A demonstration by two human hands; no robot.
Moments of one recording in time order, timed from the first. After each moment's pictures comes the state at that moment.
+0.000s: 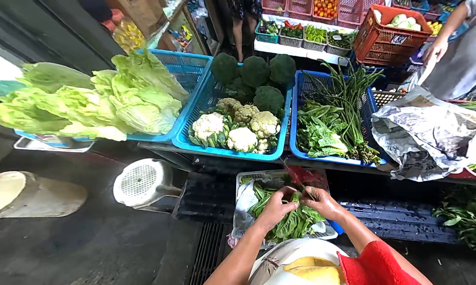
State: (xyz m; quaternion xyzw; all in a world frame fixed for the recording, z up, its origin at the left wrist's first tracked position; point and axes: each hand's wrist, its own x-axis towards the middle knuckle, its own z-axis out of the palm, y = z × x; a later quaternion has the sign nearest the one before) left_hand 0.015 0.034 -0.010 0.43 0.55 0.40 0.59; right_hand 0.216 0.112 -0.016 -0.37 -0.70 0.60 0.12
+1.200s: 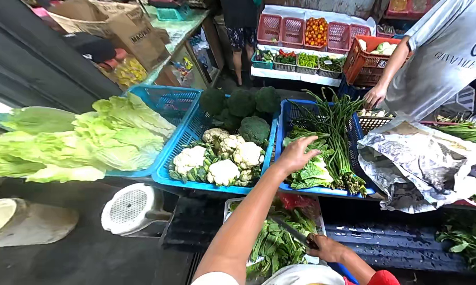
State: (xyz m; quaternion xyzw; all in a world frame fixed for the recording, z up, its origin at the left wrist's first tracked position) left_hand 0.057 0.279 0.081 0.75 0.53 0.29 0.28; right_hand 0.285 0.121 -0.103 -0.40 -0.71 0.54 -0.19
